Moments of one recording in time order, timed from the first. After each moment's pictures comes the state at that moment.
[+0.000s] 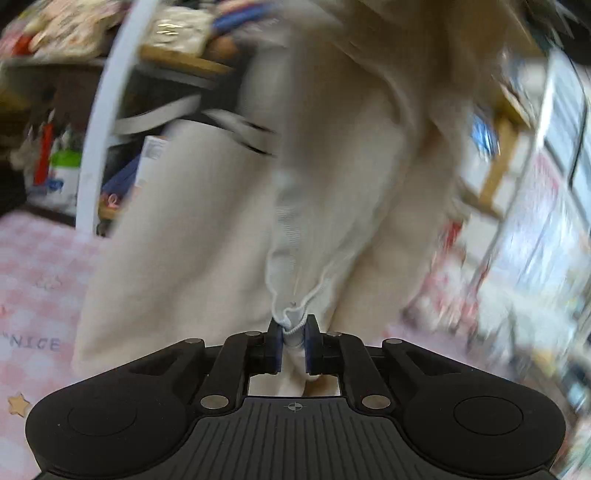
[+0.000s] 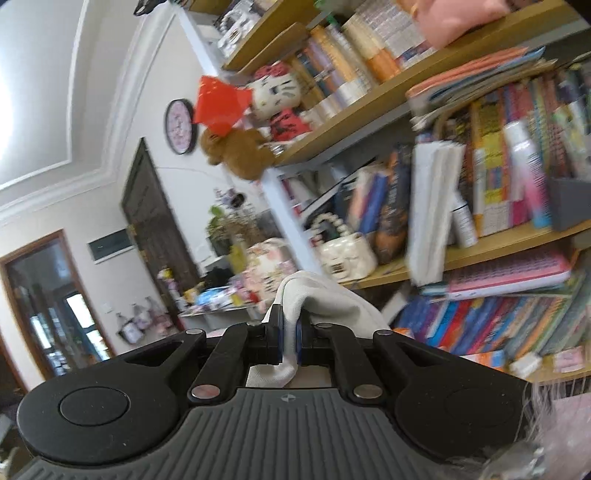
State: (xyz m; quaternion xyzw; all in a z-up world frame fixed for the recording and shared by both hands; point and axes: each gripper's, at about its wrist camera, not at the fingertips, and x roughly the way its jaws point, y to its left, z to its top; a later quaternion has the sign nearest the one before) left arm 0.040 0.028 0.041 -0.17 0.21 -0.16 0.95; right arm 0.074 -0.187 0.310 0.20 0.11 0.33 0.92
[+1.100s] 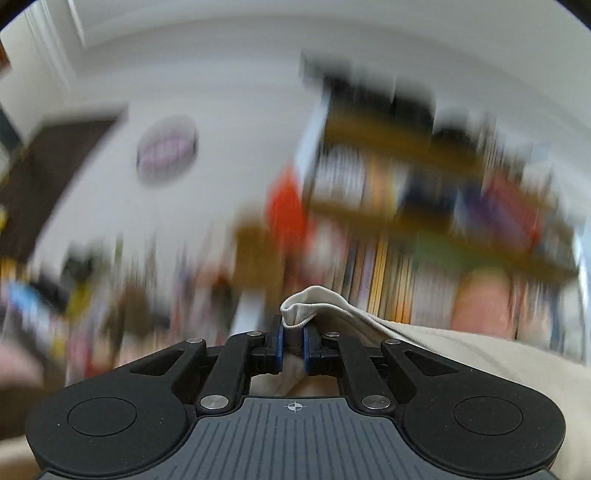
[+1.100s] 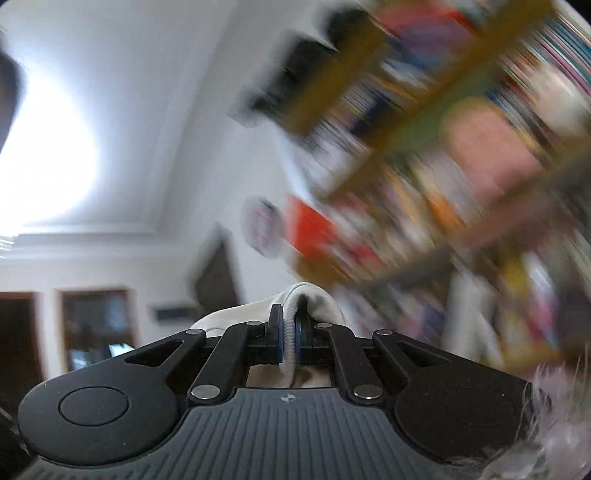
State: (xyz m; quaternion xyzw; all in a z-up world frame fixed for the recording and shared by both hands) left arm 0.037 0.125 0.254 -0.11 -0.13 0.01 0.99; right arm -0.005 -0.274 0.304 0.21 -0.03 0.38 0.90
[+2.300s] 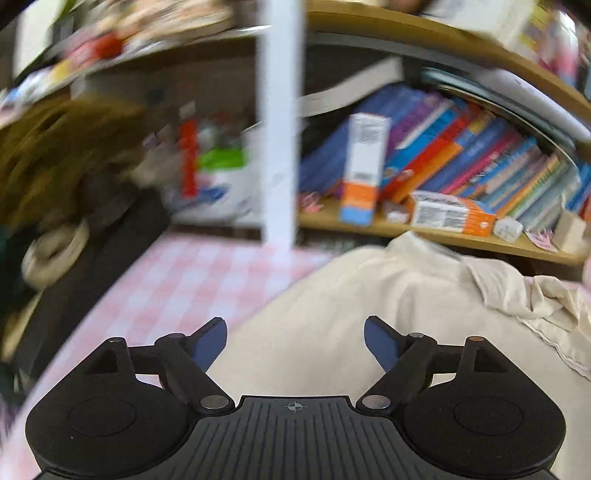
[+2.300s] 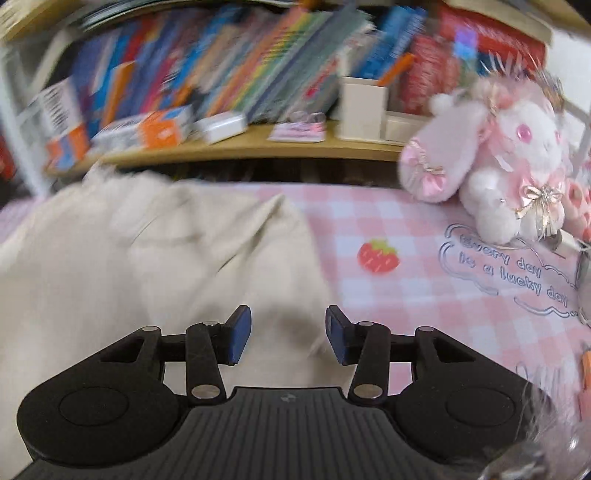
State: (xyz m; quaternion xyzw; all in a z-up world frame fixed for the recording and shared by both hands) left arm 0.142 0.181 0.002 -0.04 0.31 0.05 0.95; right arm 0.155 -0.271 0.011 0.00 0.40 0.03 0.92
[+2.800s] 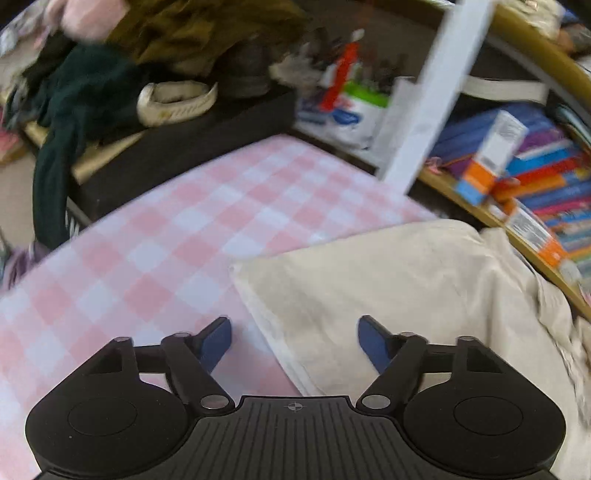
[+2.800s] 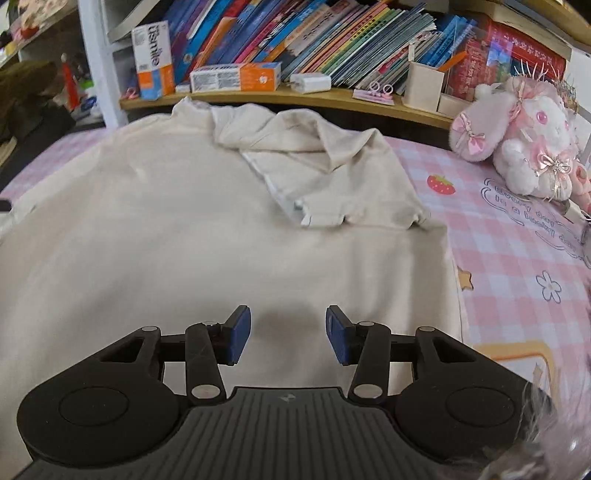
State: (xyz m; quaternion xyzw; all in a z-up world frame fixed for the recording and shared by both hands) left arm 0.117 0.246 -0.041 -0.21 0.34 0.16 0.90; right arm 0.060 -0.201 -0.001 -0.03 0.42 0.06 0.91
